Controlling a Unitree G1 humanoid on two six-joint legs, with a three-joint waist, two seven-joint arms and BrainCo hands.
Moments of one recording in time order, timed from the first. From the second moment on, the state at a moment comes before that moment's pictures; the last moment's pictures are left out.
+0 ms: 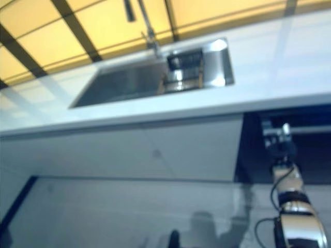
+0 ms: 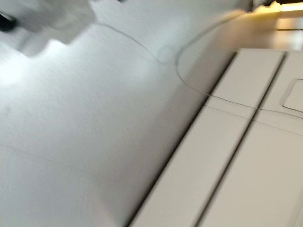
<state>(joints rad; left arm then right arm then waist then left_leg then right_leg) -0.05 0.27 -0.06 1.15 -0.88 -0.06 -0.24 -0.73 -0.66 -0.14 1.13 1.30 0.04 0.18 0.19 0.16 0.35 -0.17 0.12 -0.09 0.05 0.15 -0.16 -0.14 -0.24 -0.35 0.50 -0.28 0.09</state>
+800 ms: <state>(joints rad) -0.07 0.19 -0.11 1.29 -0.64 -0.06 -0.12 -0.11 -0.20 0.05 1.31 0.76 0.03 0.15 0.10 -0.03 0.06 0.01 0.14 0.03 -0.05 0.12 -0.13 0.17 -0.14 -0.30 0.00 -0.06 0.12</state>
